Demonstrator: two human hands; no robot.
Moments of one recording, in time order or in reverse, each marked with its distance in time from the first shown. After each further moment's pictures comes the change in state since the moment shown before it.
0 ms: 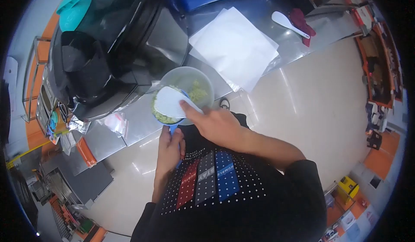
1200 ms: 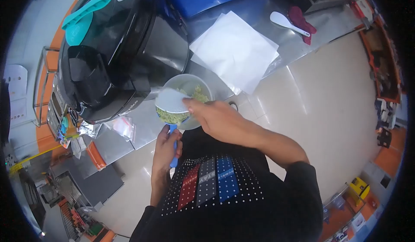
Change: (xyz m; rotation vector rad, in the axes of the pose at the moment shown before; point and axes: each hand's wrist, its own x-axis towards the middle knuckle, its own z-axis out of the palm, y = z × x) left_hand 0.008 0.009 -0.007 -0.001 0.003 -0.041; right_hand 0.012 -0.006 -0.051 0.366 -0.031 0.106
